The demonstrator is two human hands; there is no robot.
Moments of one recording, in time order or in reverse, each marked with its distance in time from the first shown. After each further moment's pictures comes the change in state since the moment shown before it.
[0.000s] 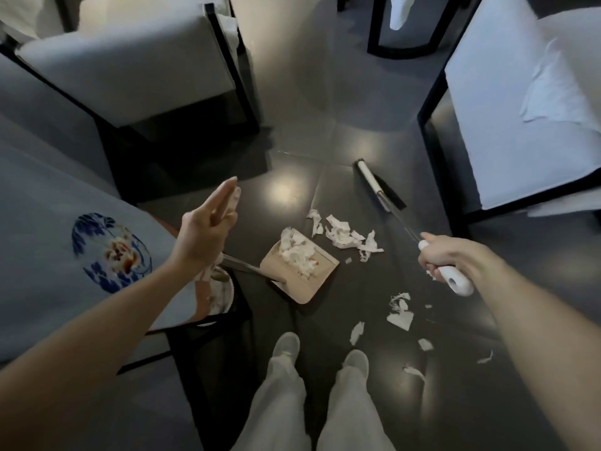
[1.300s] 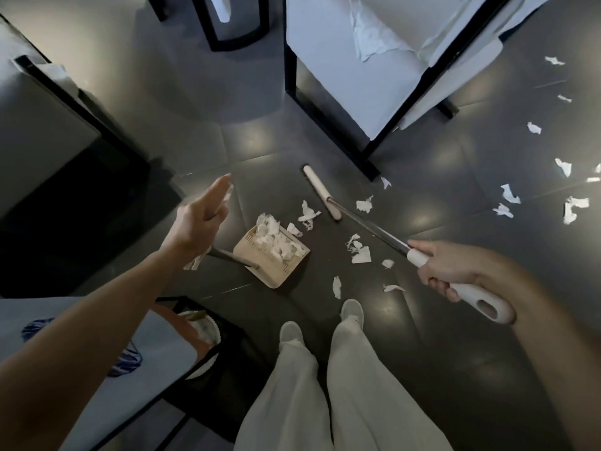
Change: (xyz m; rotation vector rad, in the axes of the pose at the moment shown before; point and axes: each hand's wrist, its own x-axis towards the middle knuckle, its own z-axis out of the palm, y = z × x) left_hand 0.041 0.043 0.015 0.097 -0.571 0.379; right_hand -0.200 0.110 0.077 0.270 0.064 0.068
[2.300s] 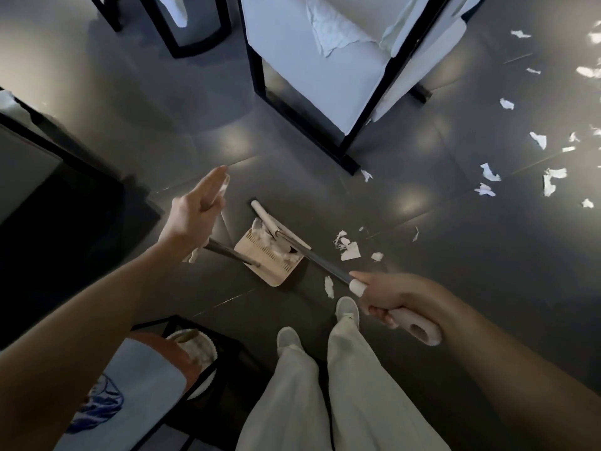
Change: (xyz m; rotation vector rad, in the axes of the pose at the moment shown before) left_hand 0.062 0.023 0.032 0.018 -0.003 0.047; right_hand 0.027 -0.004 0.050 -0.009 -0.228 0.042
